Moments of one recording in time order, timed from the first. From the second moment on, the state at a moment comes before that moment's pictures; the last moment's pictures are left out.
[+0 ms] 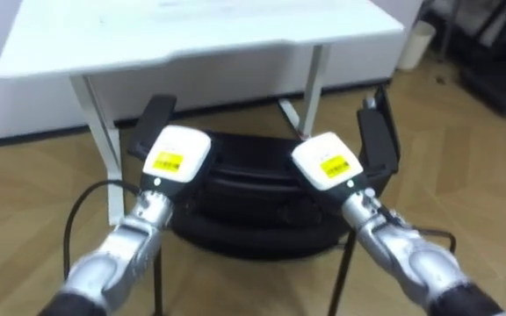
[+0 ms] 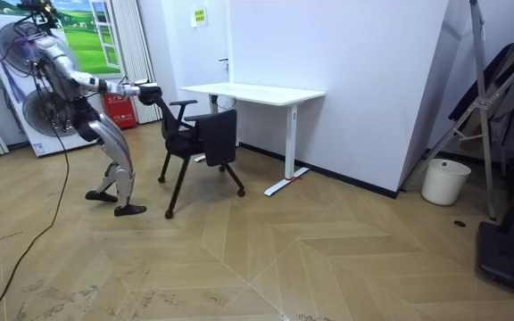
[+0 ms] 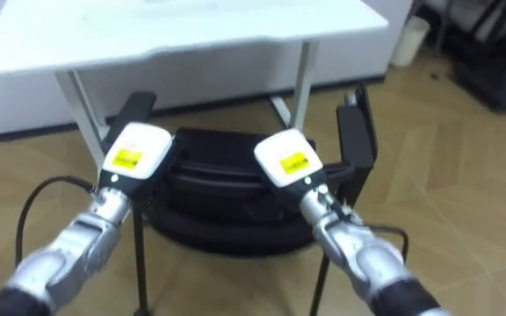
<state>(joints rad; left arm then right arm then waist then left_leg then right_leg) -0.26 0.34 -0.39 0.60 1.07 -0.16 0.48 -0.30 -0.36 0.48 0.59 -1.21 -0.16 -0.35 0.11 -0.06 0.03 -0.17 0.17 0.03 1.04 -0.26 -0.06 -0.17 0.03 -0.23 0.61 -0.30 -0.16</state>
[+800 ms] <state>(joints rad) -0.24 0.33 -0.38 0.51 1.09 -0.11 0.48 -0.32 -0.39 0.49 0.56 -1.22 -0.13 -0.41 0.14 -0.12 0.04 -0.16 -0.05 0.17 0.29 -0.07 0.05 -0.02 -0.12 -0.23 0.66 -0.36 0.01</state>
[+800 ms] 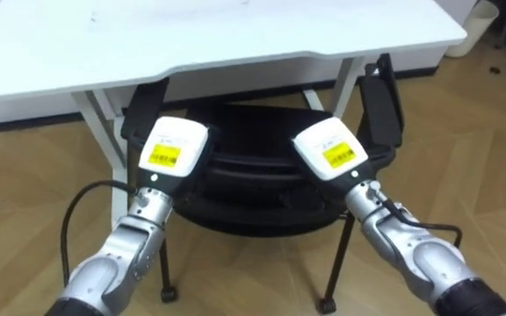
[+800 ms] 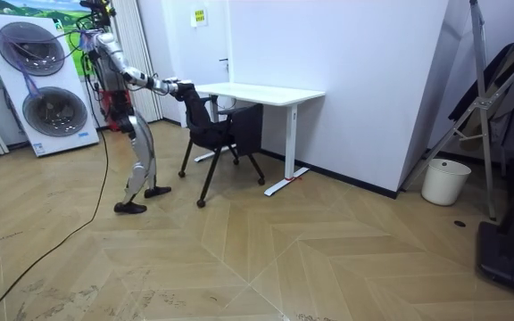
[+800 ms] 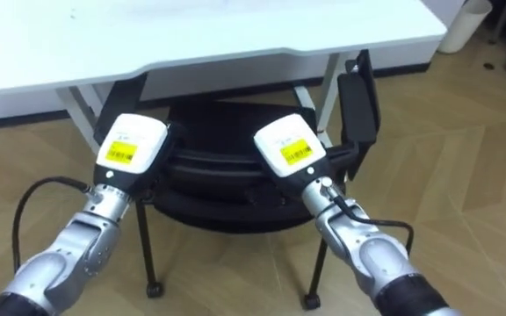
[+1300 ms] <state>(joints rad) -0.26 0.39 -0.40 0.56 1.09 -0.17 0.49 -0.27 -0.33 0.51 0.57 -1.20 -0.11 -0.42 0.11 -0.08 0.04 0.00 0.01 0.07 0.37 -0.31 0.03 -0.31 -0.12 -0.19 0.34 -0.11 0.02</state>
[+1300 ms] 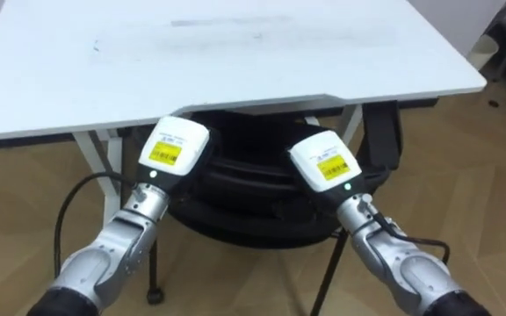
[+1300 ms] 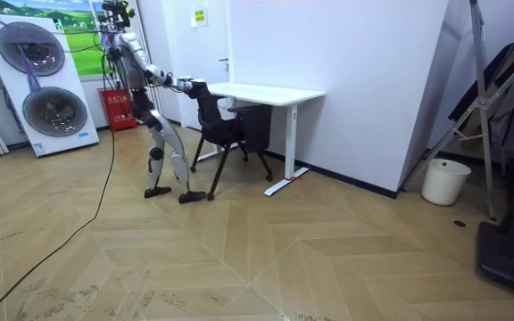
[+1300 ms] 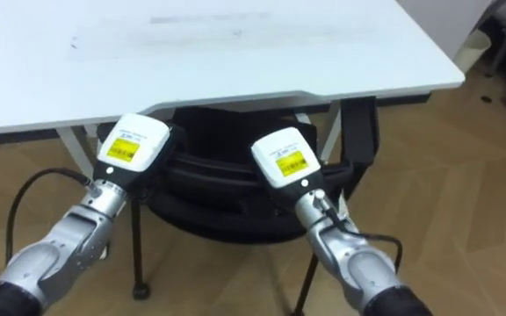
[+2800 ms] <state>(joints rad) -0.13 0.27 -0.16 0.35 0.68 -0.09 0.43 -0.15 -0.36 0.24 0.42 -0.88 -0.21 -0.25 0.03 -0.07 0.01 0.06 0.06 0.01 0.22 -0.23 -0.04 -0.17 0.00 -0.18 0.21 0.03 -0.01</state>
